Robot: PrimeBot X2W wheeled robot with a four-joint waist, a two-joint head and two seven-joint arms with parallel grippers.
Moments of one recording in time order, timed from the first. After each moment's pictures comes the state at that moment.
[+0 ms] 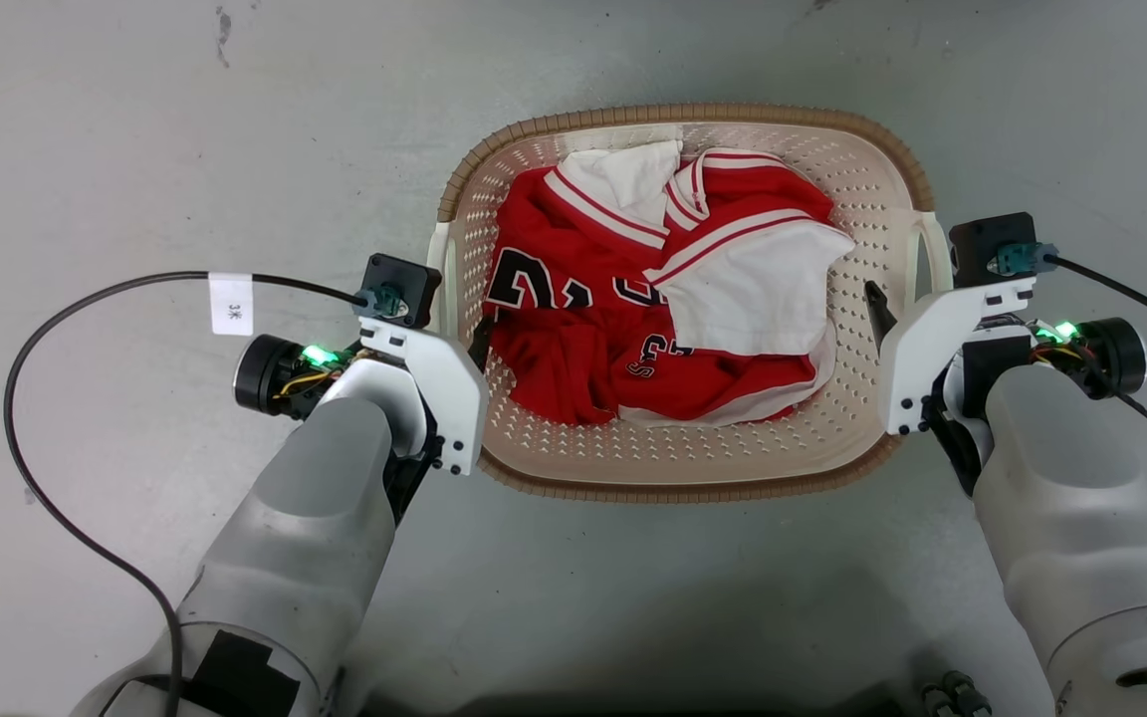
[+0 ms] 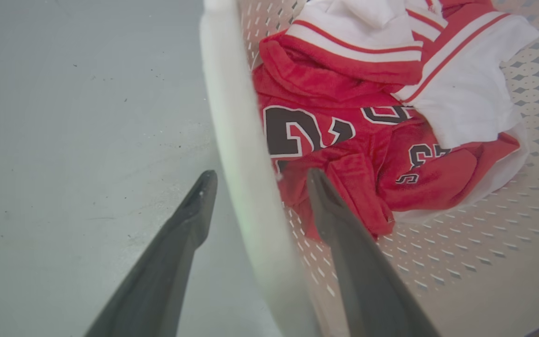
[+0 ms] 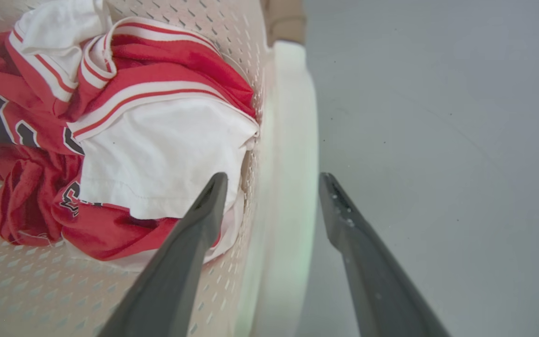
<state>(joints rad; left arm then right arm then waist) -0.92 0.07 -0.48 1.21 -0.33 -0.13 -0.11 -0.91 -0.05 -0.13 1.21 -0.18 0.13 -0.06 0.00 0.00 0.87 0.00</state>
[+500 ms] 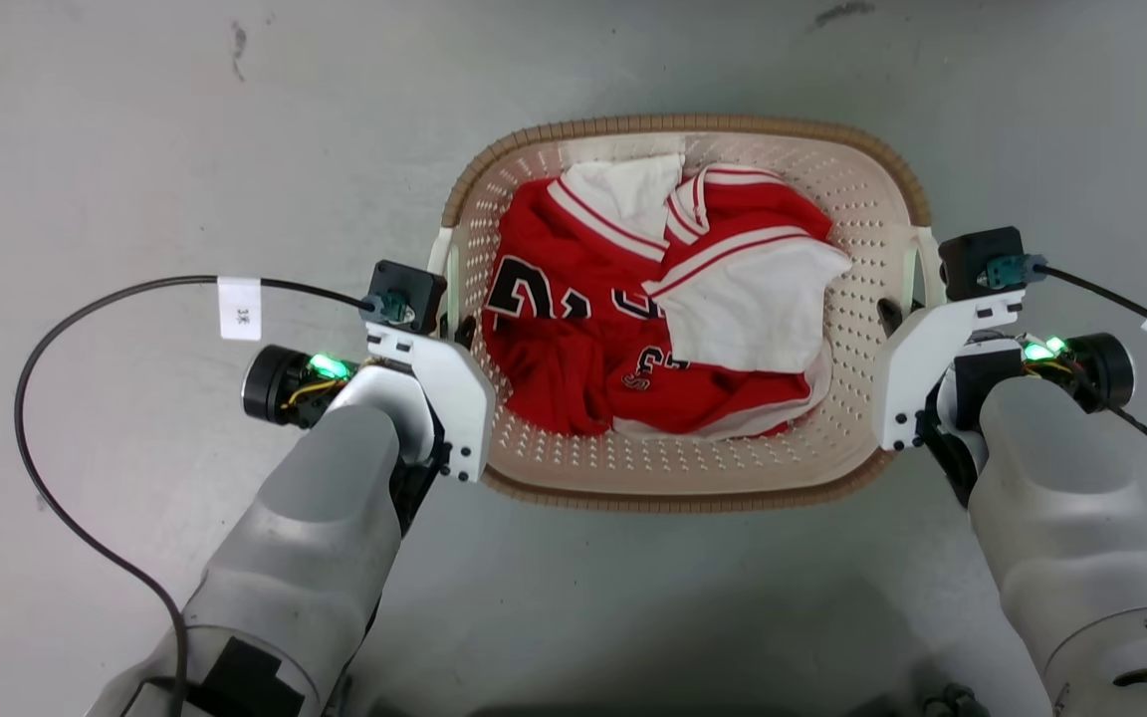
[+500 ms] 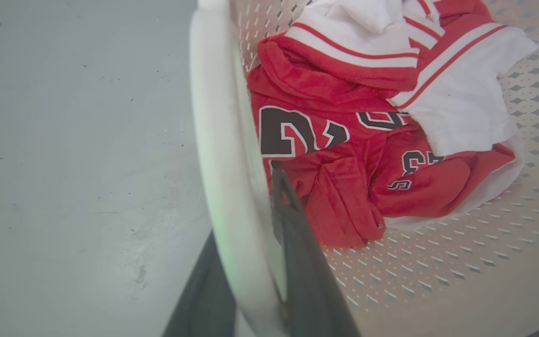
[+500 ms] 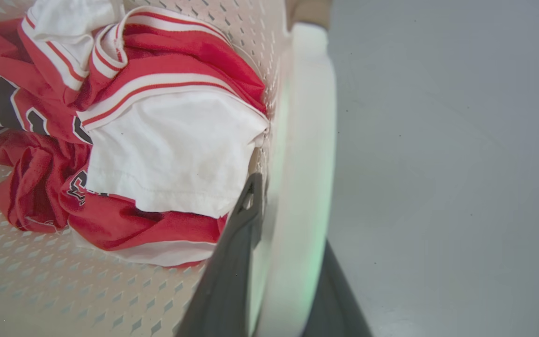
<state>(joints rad) -0.92 0.08 -0.61 1.20 -0.46 -0.13 -0.10 -0.91 -0.05 -0.14 1.25 -0.19 0.13 -0.05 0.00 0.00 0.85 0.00</state>
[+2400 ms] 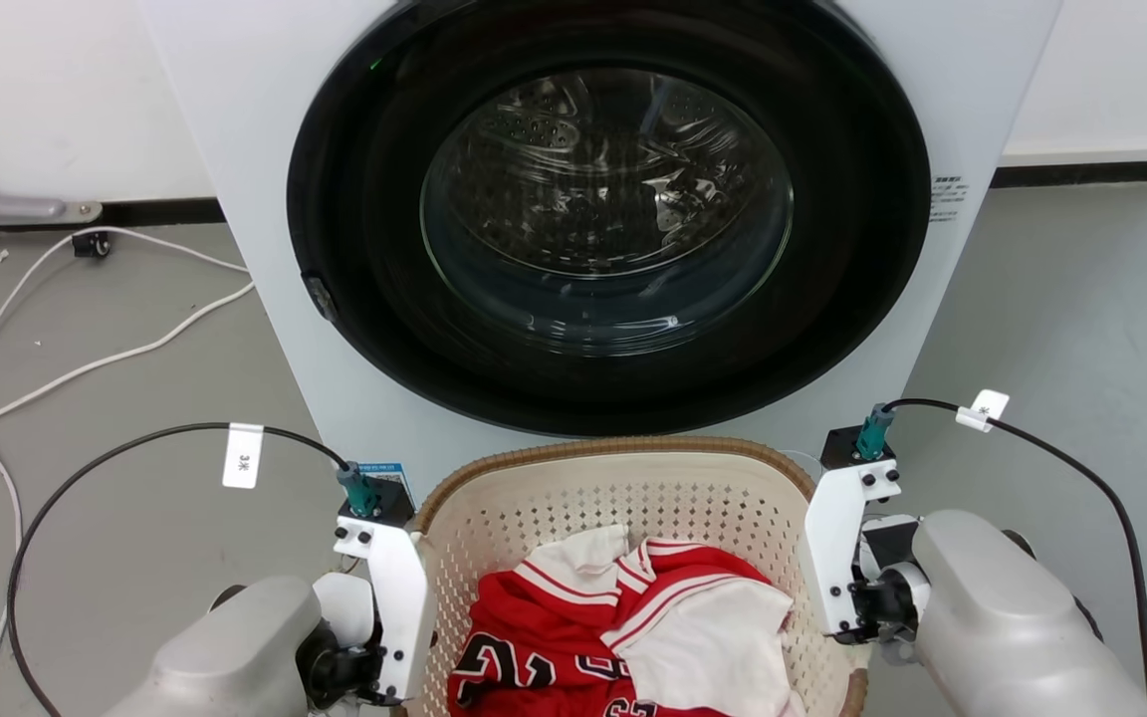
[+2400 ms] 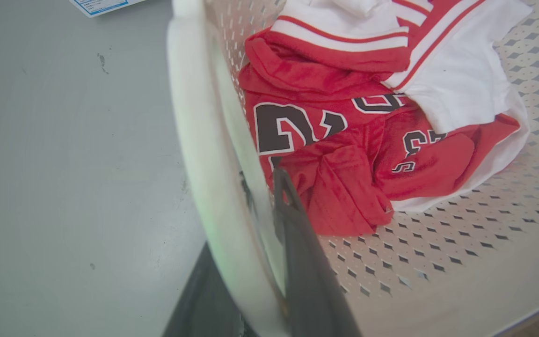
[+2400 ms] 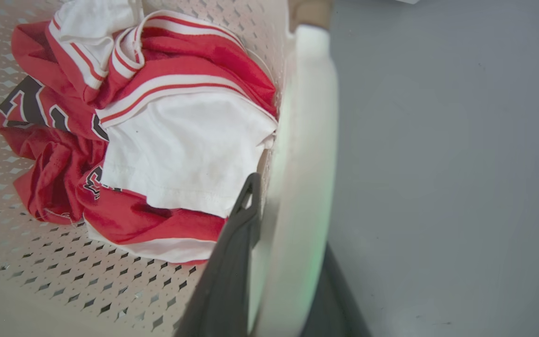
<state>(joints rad) -0.67 0.41 -1.15 0.80 -1.19 -0.12 0.49 -0.70 -0.08 0.51 1.16 0.51 0.13 0.63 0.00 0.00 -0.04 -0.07</state>
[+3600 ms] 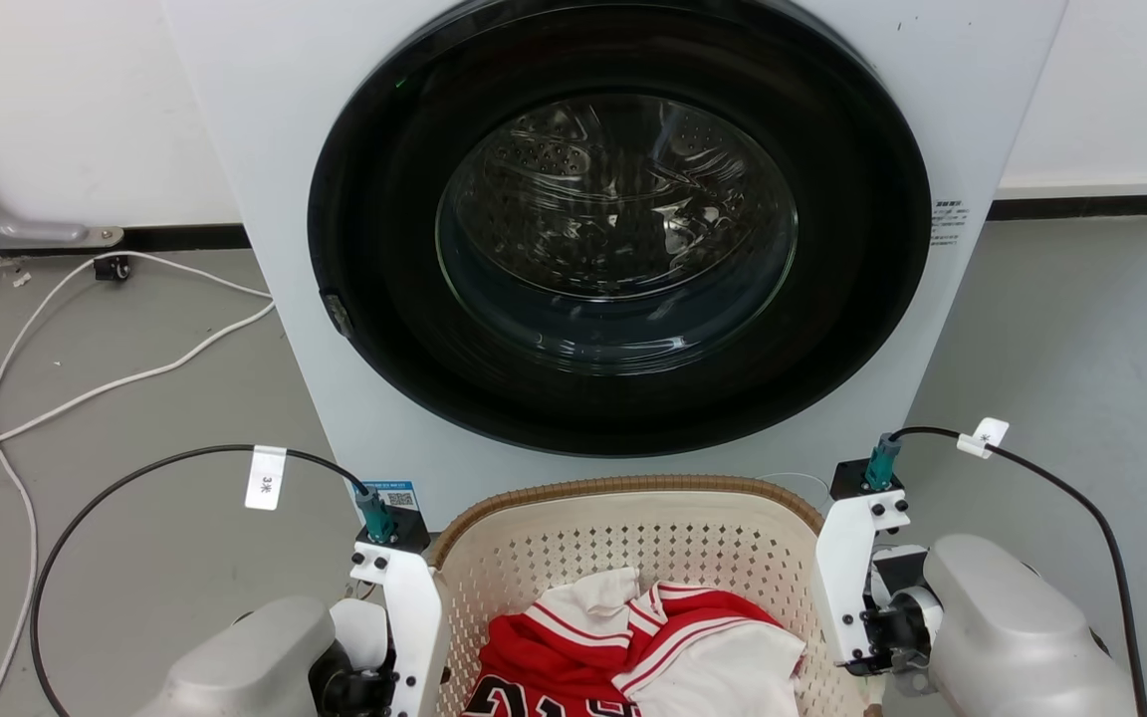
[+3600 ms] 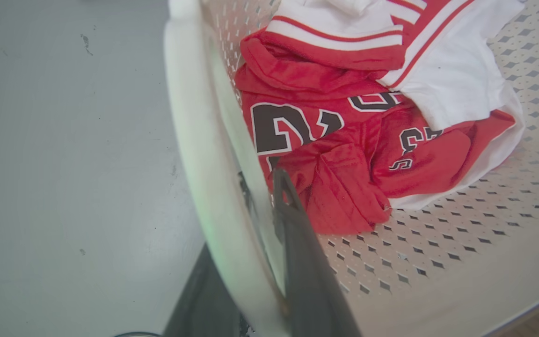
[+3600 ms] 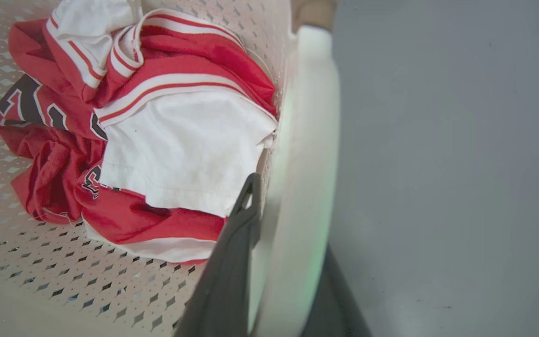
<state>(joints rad) -0.67 0.40 -1.25 0.79 -1.28 -0.12 0.52 -0.68 -0.12 0.65 1.16 0.66 0.13 0.67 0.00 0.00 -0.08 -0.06</state>
